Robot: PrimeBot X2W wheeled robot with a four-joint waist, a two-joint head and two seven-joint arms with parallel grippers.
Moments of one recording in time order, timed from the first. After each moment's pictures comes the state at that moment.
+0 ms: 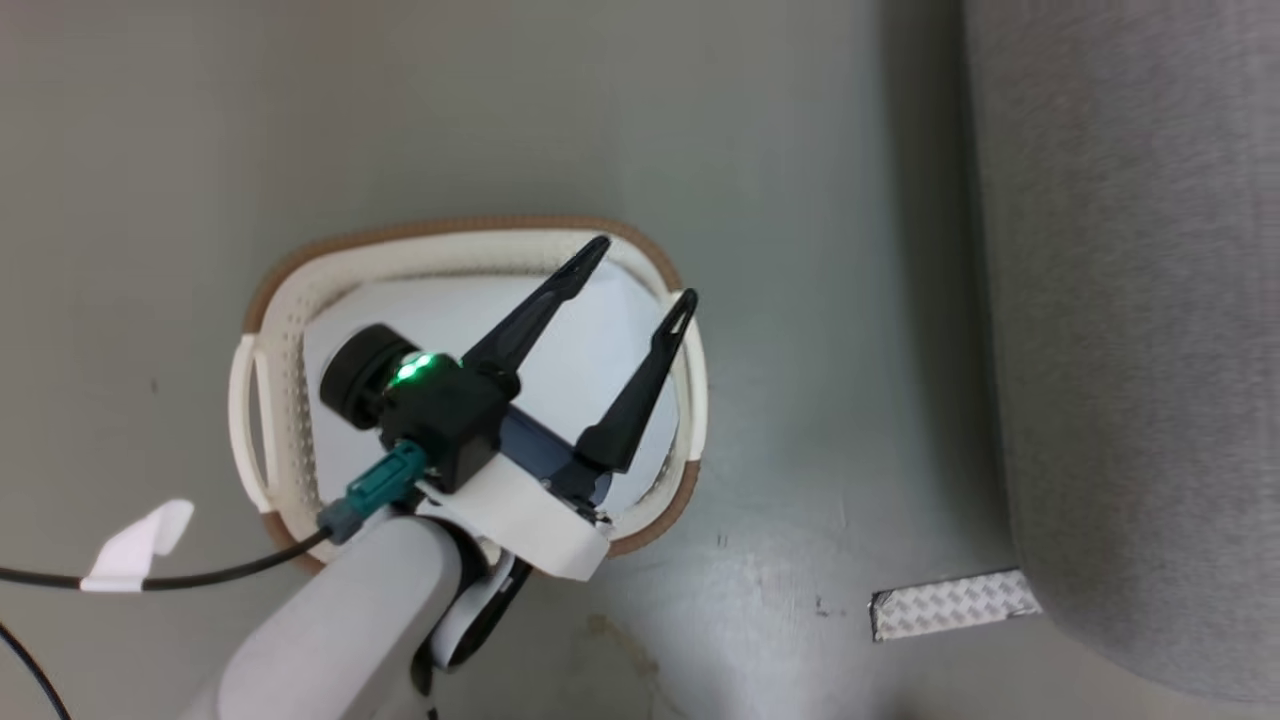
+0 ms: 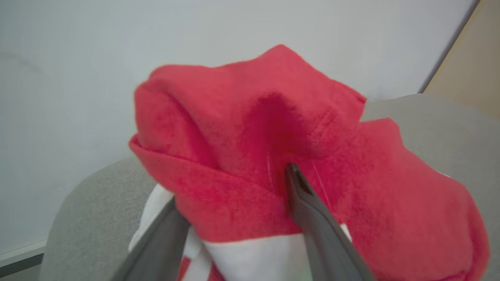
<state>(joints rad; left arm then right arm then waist) -0.64 0.36 -0.70 -0.03 -0.42 0.08 -0.18 -1.20 -0.45 -0.33 1.11 0.25 0.13 -0.26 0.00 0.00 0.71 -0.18</state>
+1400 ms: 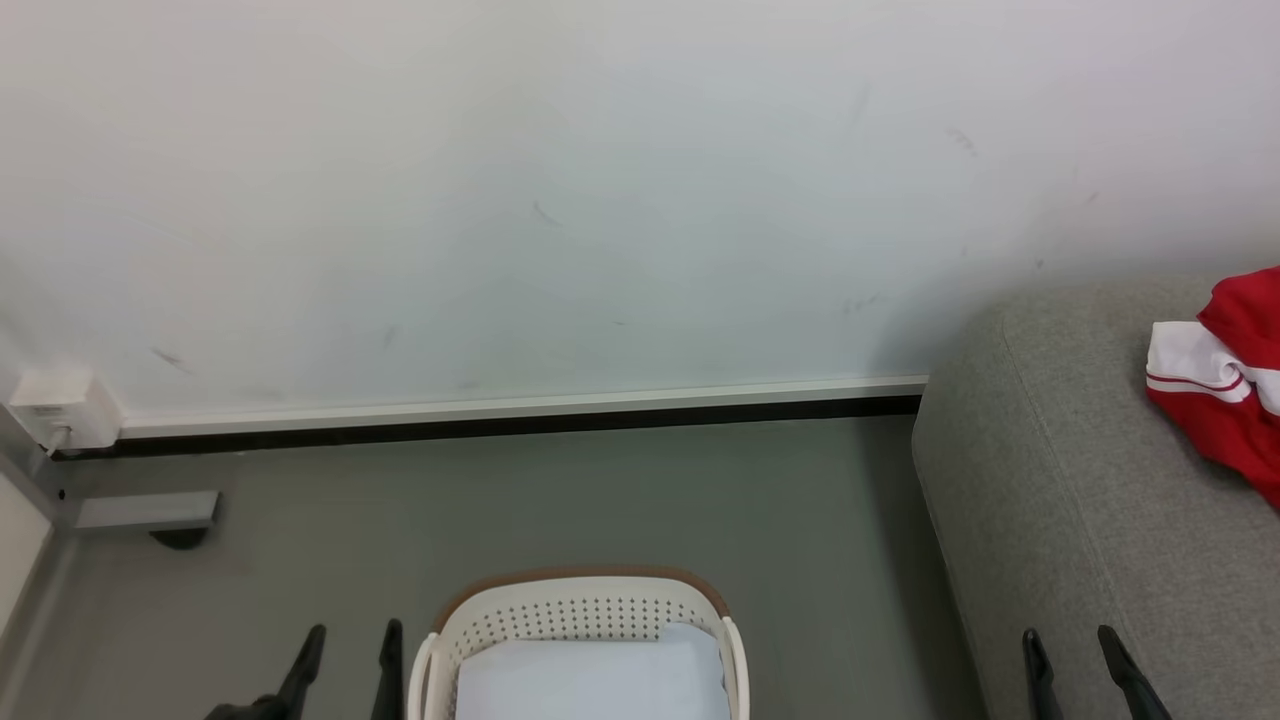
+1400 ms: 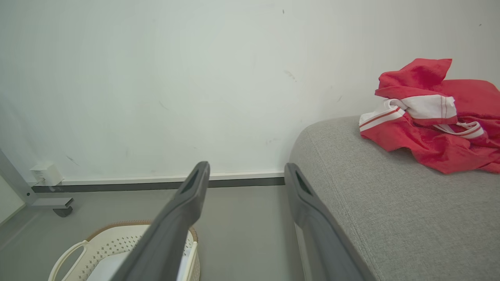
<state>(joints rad) 0.05 0.19 -0.16 0.20 -0.31 0.08 -0.26 0.10 -0.05 0.02 0.19 0.22 0.13 -0.26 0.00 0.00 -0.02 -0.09</state>
